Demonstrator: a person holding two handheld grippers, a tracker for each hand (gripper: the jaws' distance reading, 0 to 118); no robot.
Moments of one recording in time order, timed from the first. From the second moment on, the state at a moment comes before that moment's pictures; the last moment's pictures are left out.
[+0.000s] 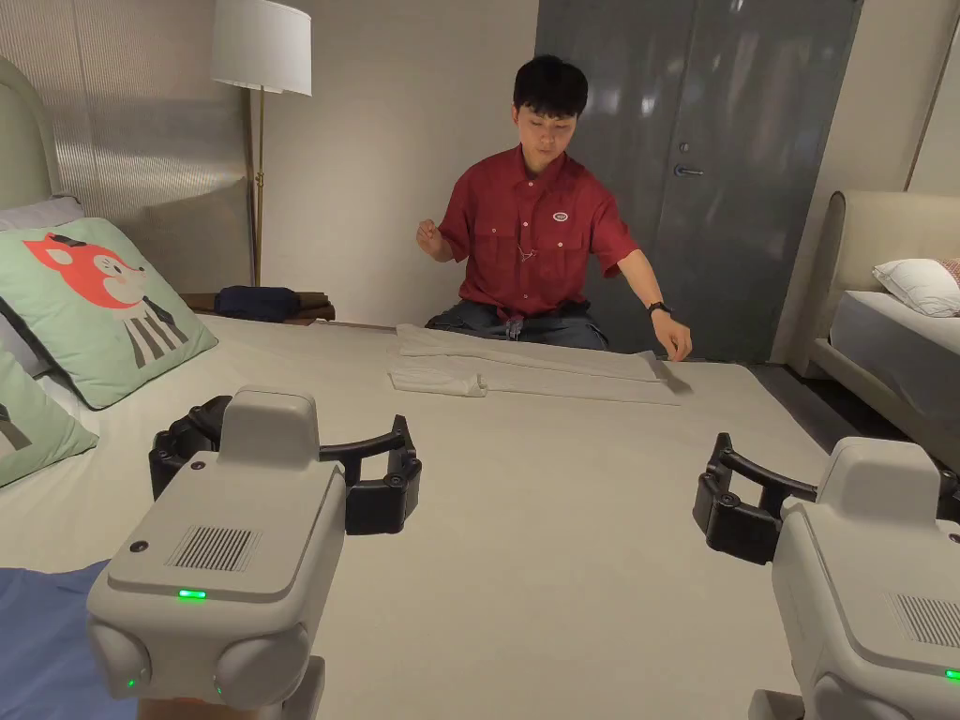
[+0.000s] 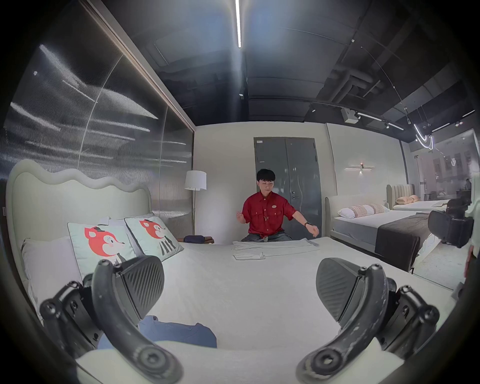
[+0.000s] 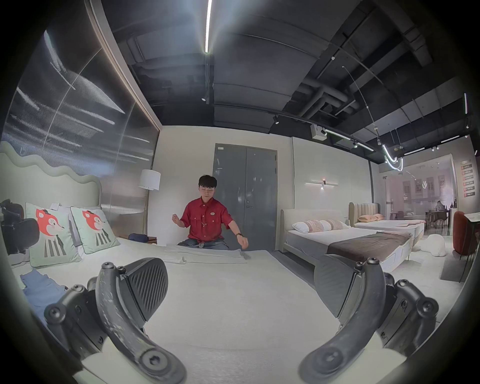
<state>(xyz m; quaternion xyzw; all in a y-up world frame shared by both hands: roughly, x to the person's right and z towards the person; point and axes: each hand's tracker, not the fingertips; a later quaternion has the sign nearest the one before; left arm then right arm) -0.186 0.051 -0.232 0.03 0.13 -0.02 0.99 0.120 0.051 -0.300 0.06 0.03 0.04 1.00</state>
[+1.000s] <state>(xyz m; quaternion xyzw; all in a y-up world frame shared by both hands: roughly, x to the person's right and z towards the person) -0.183 0.053 -0.227 0.03 0.14 -0.02 0.99 0.122 0.052 -0.290 0.07 0.01 0.05 1.00</state>
